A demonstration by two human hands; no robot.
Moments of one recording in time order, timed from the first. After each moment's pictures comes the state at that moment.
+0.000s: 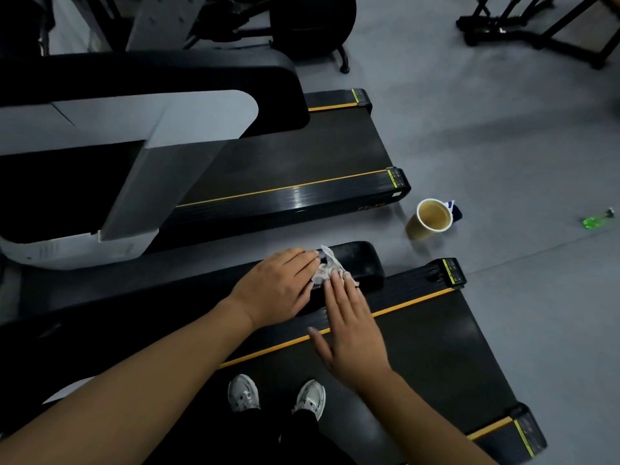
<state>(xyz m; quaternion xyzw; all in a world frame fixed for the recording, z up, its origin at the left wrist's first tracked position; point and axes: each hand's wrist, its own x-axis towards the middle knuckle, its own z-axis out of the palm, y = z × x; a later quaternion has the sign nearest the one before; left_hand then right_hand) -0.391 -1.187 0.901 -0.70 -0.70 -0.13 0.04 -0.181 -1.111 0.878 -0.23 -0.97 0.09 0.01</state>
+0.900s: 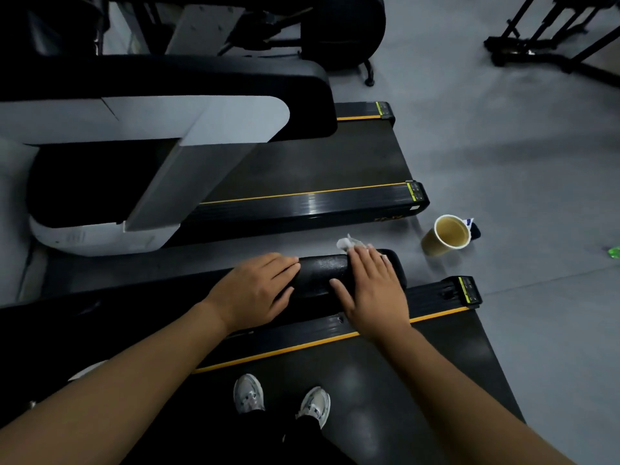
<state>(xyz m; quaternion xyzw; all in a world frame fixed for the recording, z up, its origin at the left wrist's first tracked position) -0.432 -1.256 0.902 -0.68 -0.72 -0.15 0.04 -0.240 -1.068 0.914 -0.27 -0.96 0.11 -0.01</state>
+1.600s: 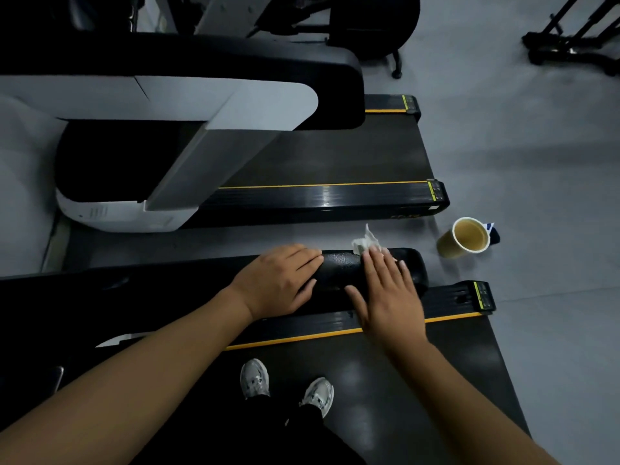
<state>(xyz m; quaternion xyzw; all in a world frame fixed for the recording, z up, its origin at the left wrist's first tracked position) -0.429 -1.253 0.902 -0.67 -0.73 -0.15 0.05 -0.233 -1.087 0.905 -0.25 -0.97 0.06 0.00</state>
